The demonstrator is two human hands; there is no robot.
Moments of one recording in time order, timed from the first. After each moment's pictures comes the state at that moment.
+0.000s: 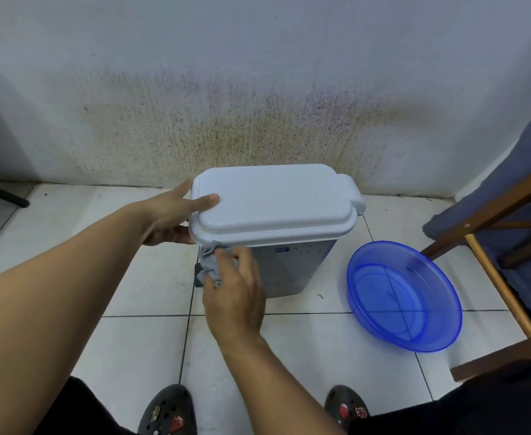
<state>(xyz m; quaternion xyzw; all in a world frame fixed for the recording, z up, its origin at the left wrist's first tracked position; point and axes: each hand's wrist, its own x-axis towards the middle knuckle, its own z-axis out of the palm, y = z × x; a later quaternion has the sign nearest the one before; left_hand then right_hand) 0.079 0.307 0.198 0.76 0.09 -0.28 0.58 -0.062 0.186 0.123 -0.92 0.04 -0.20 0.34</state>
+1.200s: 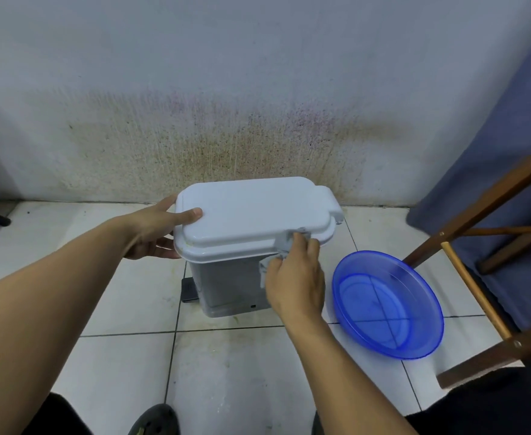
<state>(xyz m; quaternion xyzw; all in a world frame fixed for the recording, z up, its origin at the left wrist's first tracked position) 0.075 0.305 0.209 0.78 0.10 -0.28 0.55 -0.048 0.076 0.178 -0.94 0.19 -0.13 0.26</state>
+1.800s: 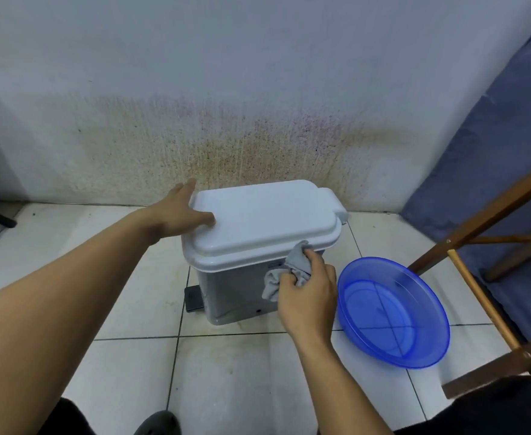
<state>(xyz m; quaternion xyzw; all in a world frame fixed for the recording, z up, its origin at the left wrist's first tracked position) 0.092 0.288 0.222 0.91 0.00 -0.19 0.37 -0.065 0.071 0.164 -0.84 0.24 -0.16 0.45</state>
